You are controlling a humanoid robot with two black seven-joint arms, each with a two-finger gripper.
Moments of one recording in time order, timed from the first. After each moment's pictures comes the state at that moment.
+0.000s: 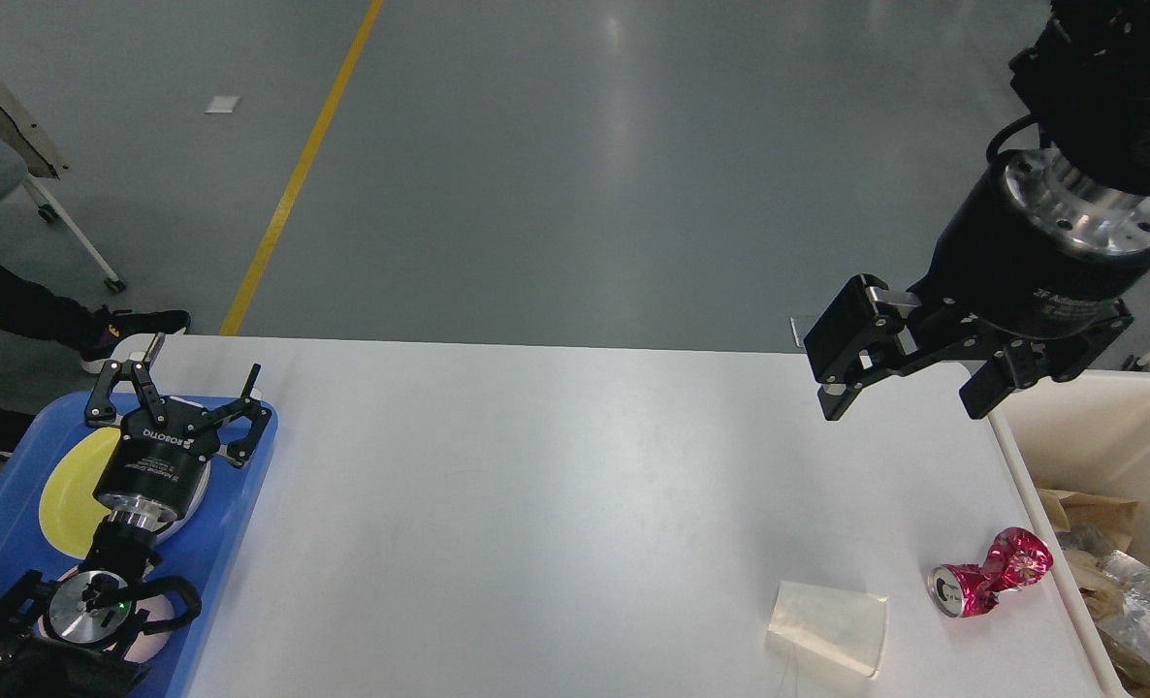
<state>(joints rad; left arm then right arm) -0.37 0.22 -1.37 -0.52 0.02 -0.81 -0.11 2.65 -0.31 -1.26 1.66 0.13 0.96 -0.22</state>
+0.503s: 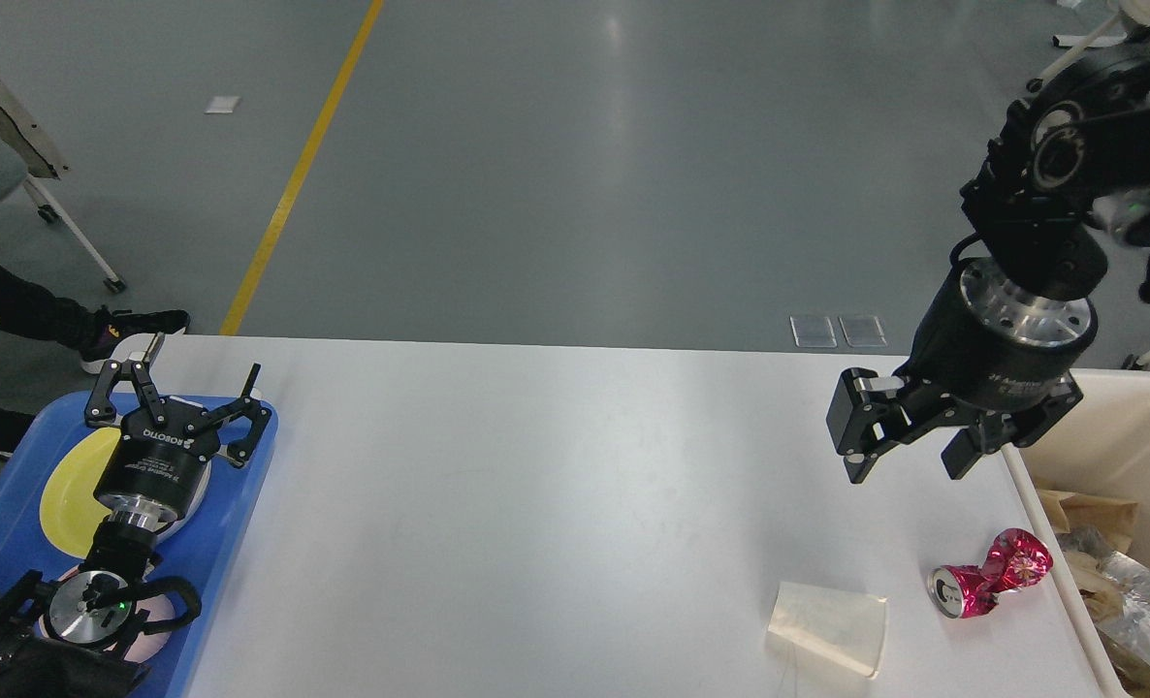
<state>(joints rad) -0.37 0.22 -1.37 -0.52 0.02 -0.81 -0.11 2.26 -0.31 -1.22 1.61 -0.01 0.73 -0.23</state>
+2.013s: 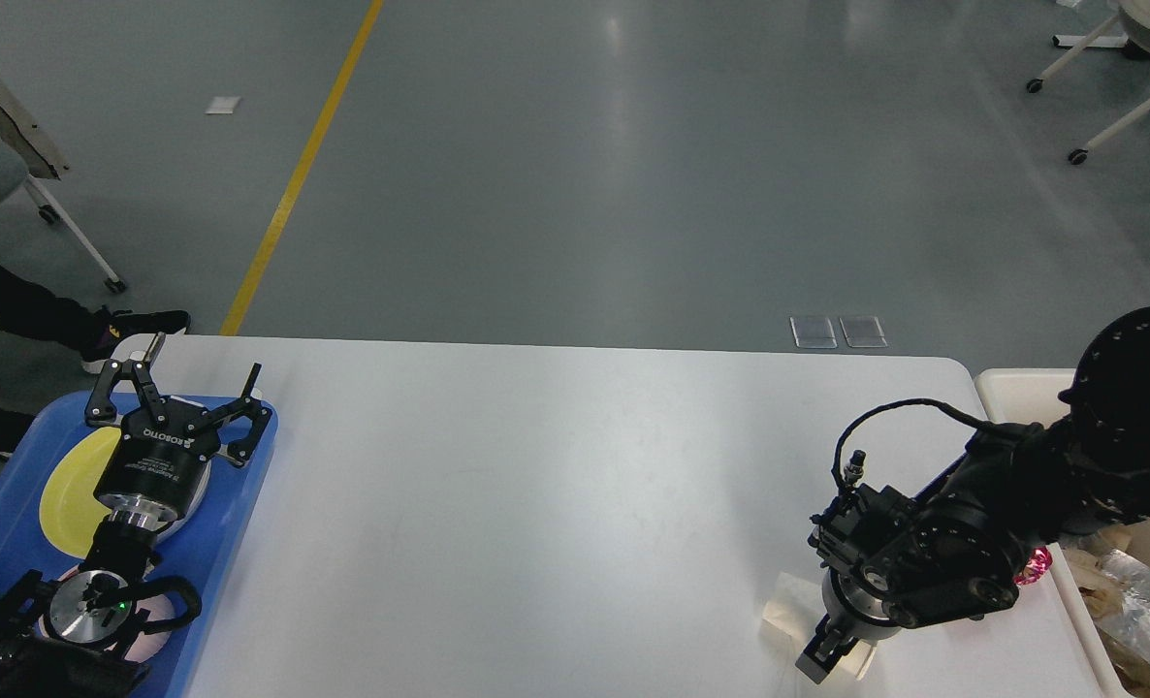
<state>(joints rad) -0.37 0.22 -1.37 -0.52 0.02 -0.81 -0.11 1.37 -0.12 -1.09 1.31 -0.98 0.27 -0.17</state>
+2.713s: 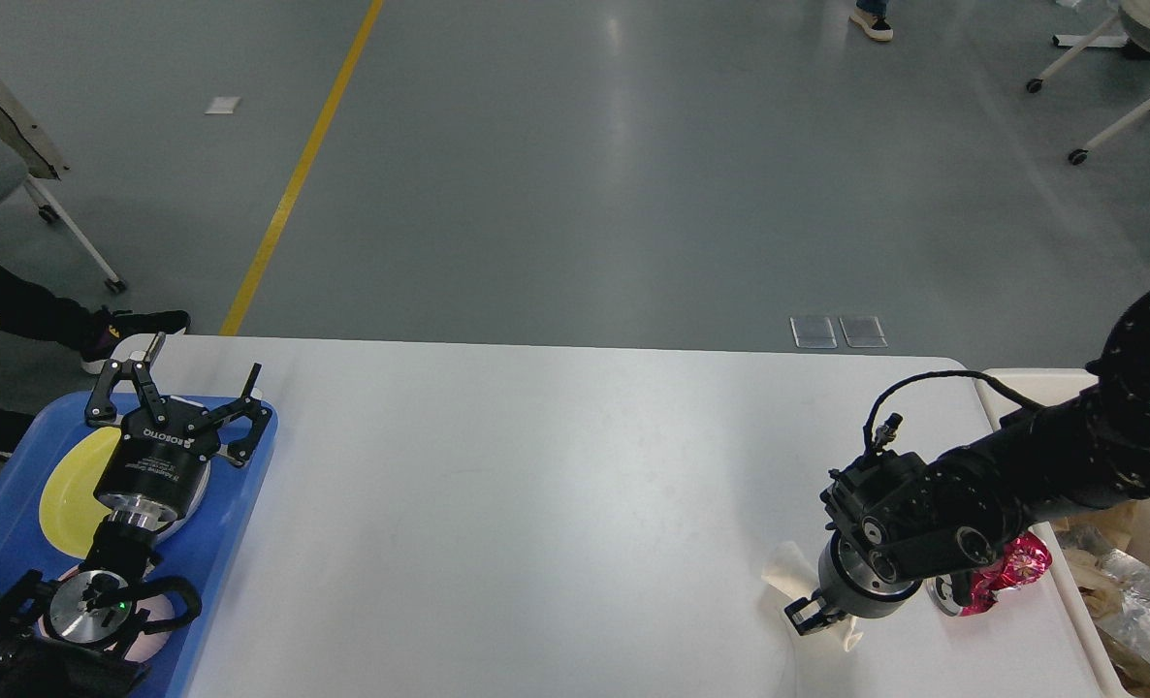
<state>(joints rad) -0.37 0.22 -1.37 -0.52 0.02 -0.81 -0.11 1.43 -0.15 -1.08 1.33 -0.68 0.25 -0.16</state>
